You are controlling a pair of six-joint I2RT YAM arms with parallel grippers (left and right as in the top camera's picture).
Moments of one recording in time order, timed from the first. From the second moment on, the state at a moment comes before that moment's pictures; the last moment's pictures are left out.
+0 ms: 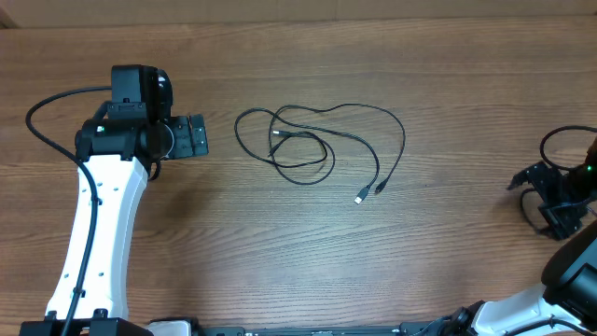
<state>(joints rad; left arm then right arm) 0.02 1.47 1.35 -0.97 -0.06 -0.13 -0.66 1.80 1.28 -1.16 -0.15 0.38</state>
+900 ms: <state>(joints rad) 0.02 1.47 1.35 -0.97 -0.06 -0.13 0.04 1.80 1.28 -0.79 -0.33 0.22</state>
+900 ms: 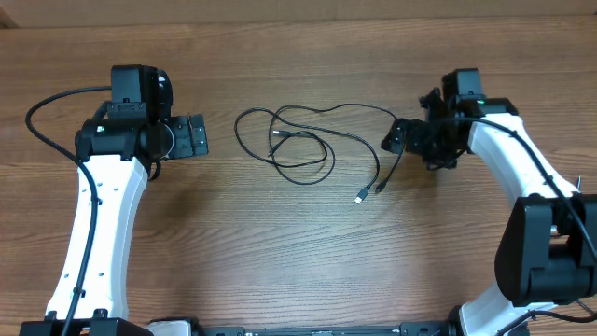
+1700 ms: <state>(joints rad) 0.02 1.47 1.35 -0.97 -0.06 -0.13 0.16 1.81 1.28 -0.40 -0.26 -0.41</state>
